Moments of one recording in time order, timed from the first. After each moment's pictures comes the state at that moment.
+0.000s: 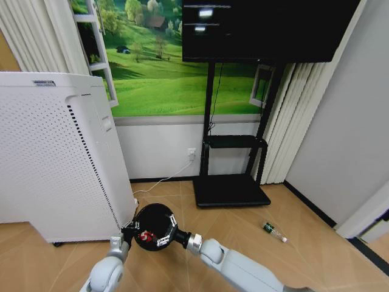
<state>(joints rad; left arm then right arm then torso) 1.36 -1.10 -0.41 -1.84 -0.41 0.19 -0.18 -0.68 1.13 -0.54 1.41 0.43 0.44 -0.21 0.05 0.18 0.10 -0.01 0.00</state>
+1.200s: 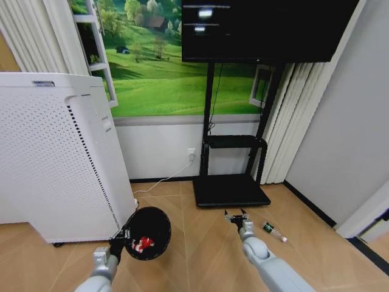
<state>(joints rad) 1.65 -1.19 -0.58 -2.07 -0.40 0.19 -0.18 -1.02 1.04 0.12 1.38 0.51 0.00 0.29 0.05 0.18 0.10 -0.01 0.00</state>
